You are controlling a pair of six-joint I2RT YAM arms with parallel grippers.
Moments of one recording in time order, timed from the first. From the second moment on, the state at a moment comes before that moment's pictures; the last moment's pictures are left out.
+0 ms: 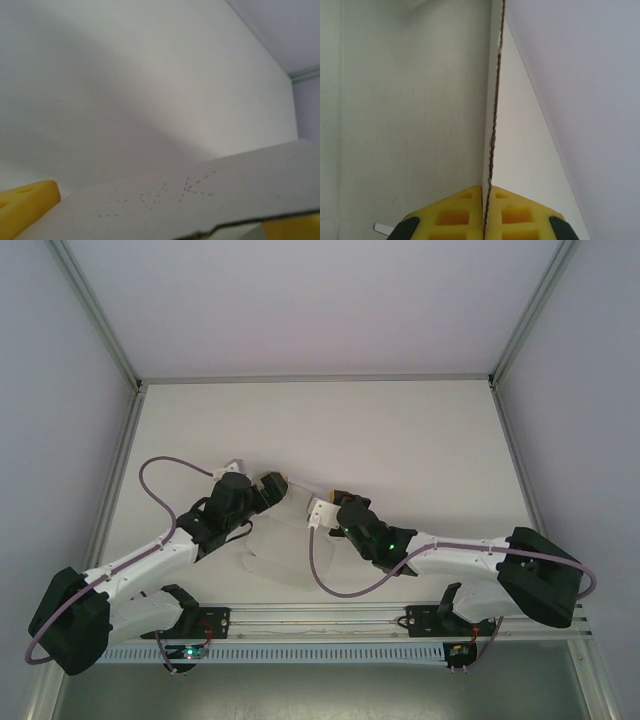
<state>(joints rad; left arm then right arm) -0.57 1.08 0.54 -0.05 -0.07 -1.03 1.03 1.33 0.53 0.31 0.54 -0.68</state>
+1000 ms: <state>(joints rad) -0.34 1.04 0.50 -0.03 0.38 -0.56 0.83 1.05 0.49 0.13 0.18 -0.54</state>
